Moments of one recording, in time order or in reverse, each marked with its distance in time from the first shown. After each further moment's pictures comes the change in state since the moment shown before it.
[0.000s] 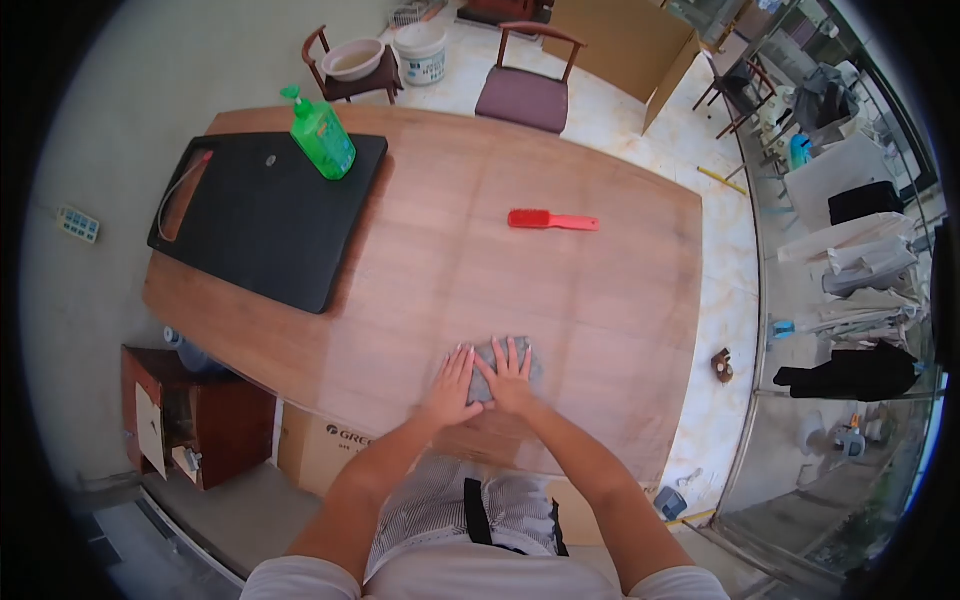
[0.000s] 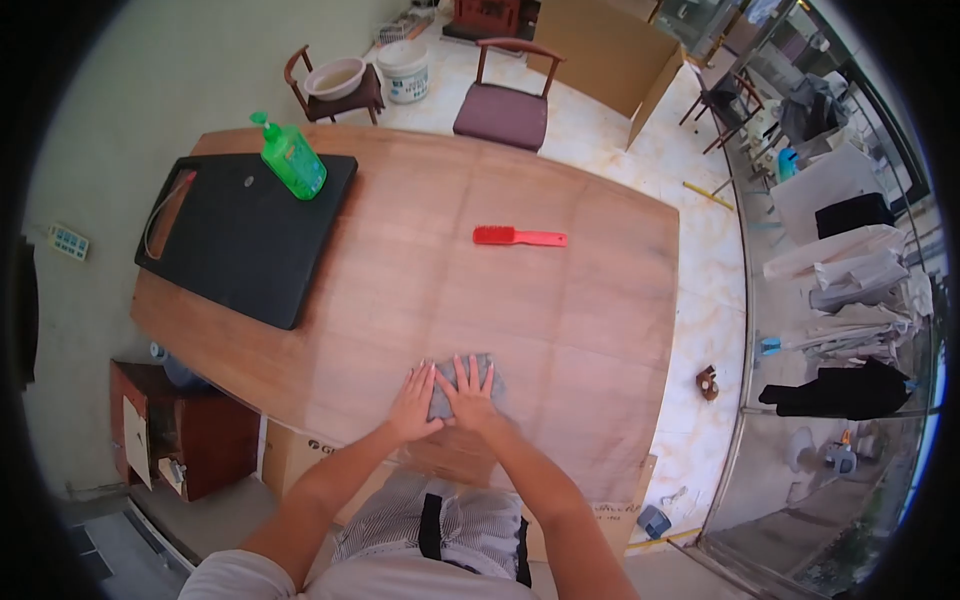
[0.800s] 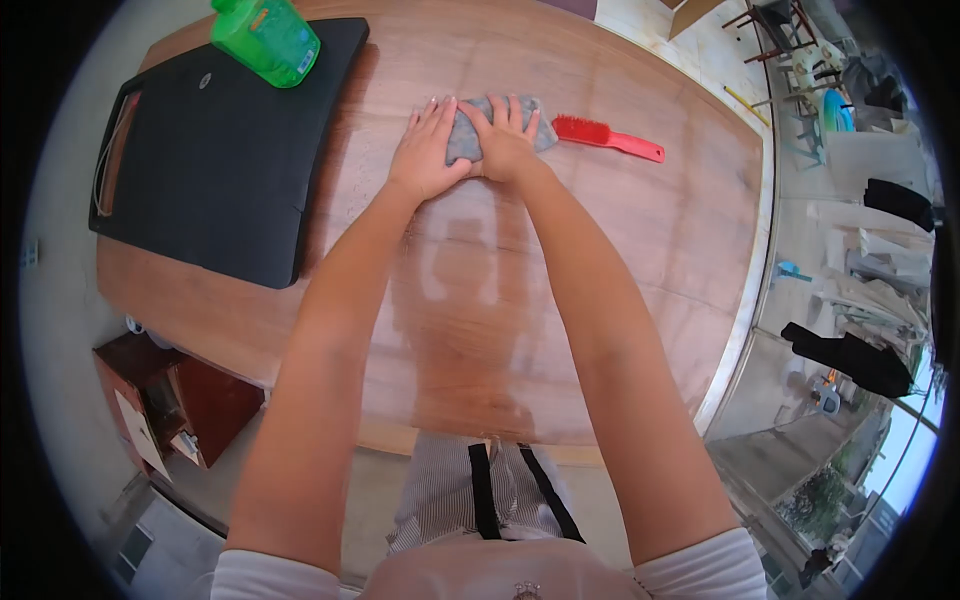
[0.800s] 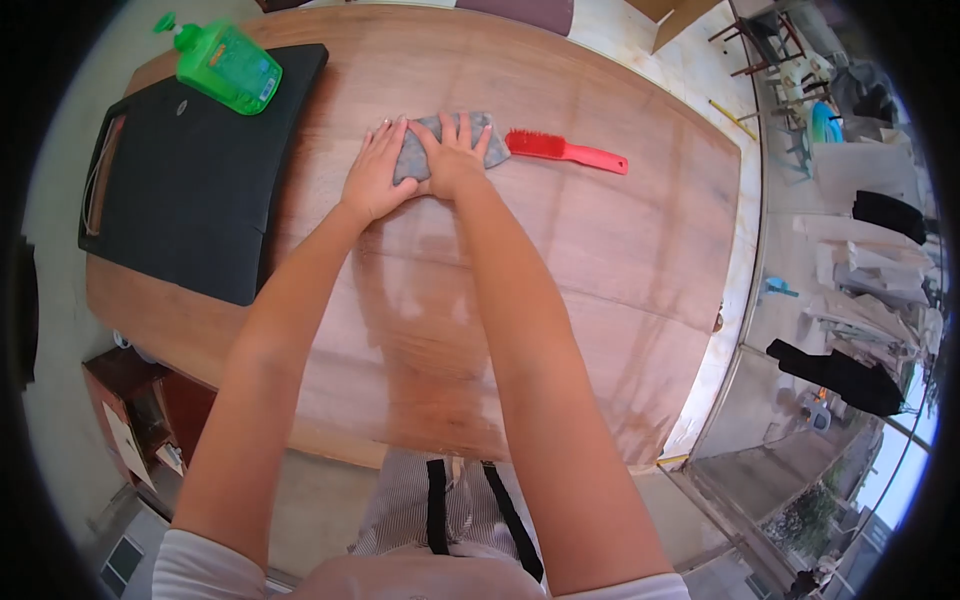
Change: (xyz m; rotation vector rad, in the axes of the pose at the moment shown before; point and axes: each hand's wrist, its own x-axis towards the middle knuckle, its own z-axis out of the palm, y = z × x) left_hand 0.234 -0.193 -0.108 0.111 0.293 -0.010; right_hand 0.303 0.040 -0.112 -0.028 0.094 0.183
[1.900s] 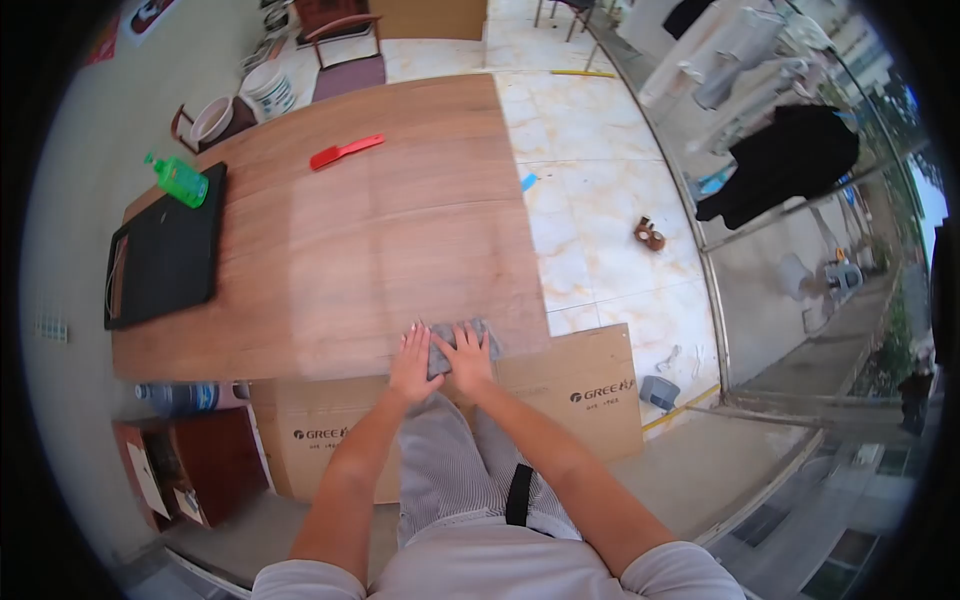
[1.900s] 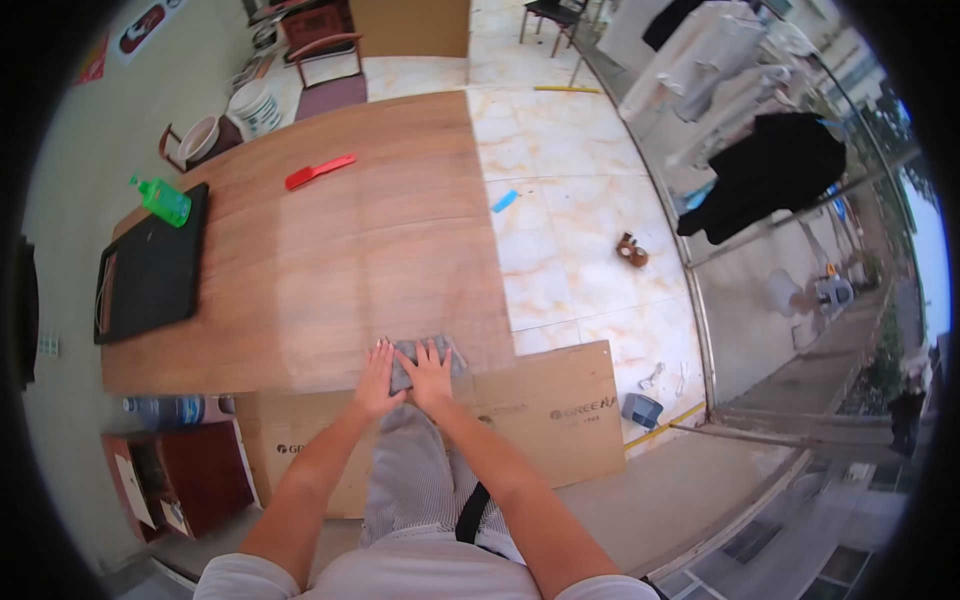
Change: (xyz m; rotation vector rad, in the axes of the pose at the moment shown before) left_hand -0.359 0.455 0.121 -0.082 -0.431 0.163; right_hand -0.628 0.117 0.067 0.211 0.056 0.294
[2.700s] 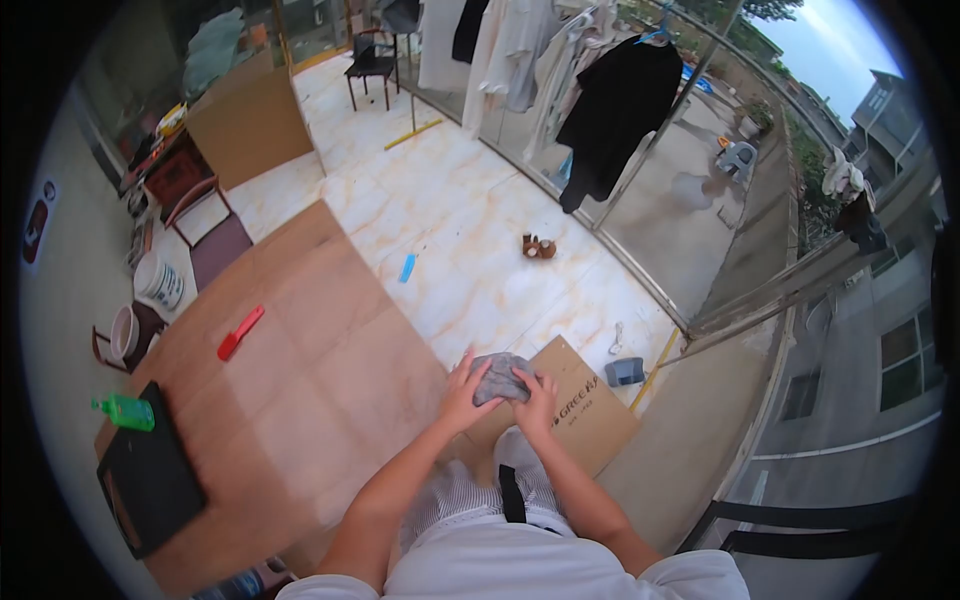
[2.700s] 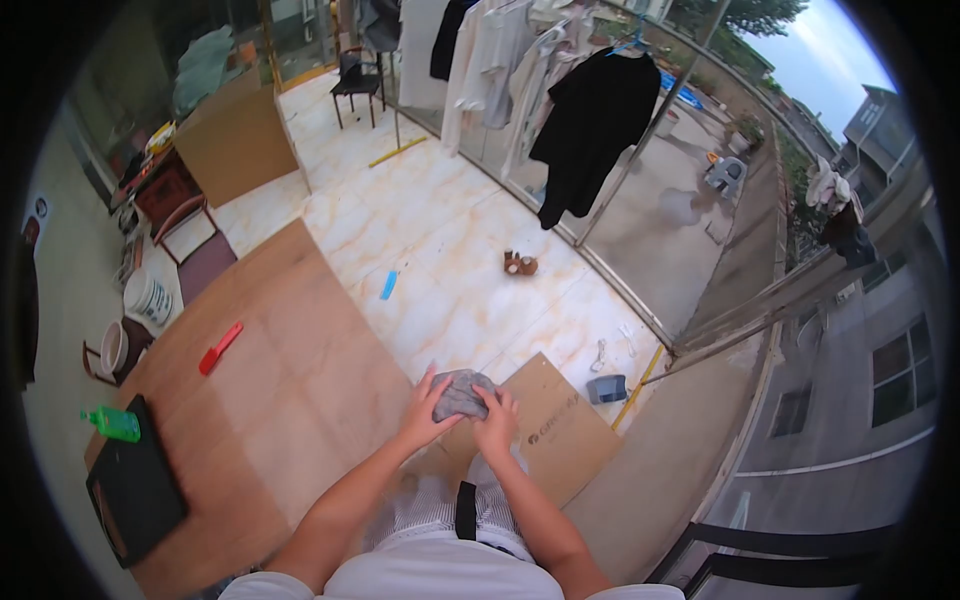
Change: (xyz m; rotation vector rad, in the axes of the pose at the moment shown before) left_hand 0.175 0.207 0.009 -0.353 -0.060 0.596; right_hand -0.106 0.137 -0.119 0.316 1.015 0.723
